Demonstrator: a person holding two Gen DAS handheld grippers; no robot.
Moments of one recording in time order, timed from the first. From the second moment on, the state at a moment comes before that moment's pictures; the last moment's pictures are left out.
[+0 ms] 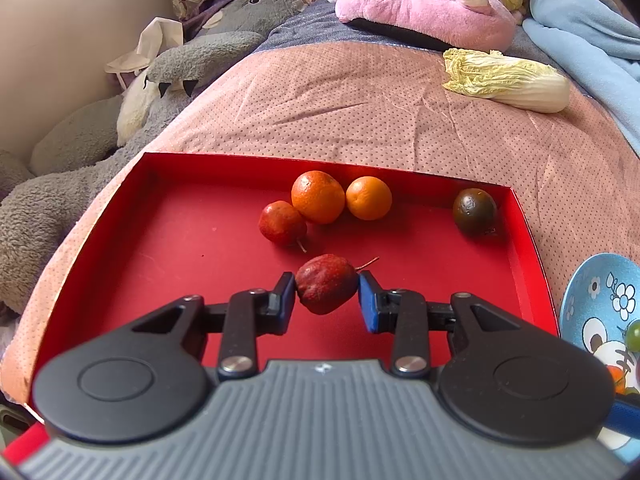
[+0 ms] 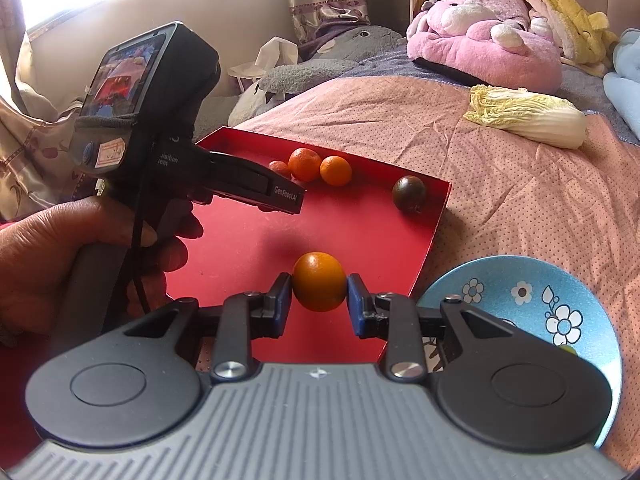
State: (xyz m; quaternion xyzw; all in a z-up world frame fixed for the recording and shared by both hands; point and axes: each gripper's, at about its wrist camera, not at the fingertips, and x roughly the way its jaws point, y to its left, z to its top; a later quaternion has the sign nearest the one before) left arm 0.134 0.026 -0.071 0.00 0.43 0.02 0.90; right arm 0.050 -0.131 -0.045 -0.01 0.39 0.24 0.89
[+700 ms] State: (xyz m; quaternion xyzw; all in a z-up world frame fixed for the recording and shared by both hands) left arm 0.133 0.024 -0.071 0.01 0.43 0.02 0.90; right arm 0.047 -0.133 -0.046 -0.01 0.39 0.24 0.89
